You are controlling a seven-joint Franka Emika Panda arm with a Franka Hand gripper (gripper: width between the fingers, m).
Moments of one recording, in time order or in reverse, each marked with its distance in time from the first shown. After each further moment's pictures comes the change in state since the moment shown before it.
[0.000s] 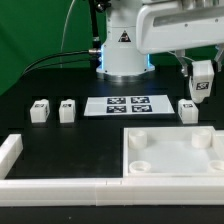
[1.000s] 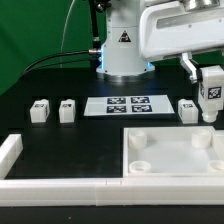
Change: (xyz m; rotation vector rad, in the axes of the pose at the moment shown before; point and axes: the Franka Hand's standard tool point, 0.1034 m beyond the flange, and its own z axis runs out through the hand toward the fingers) arm 0.027 -0.002 0.012 0.008 0.361 -0.111
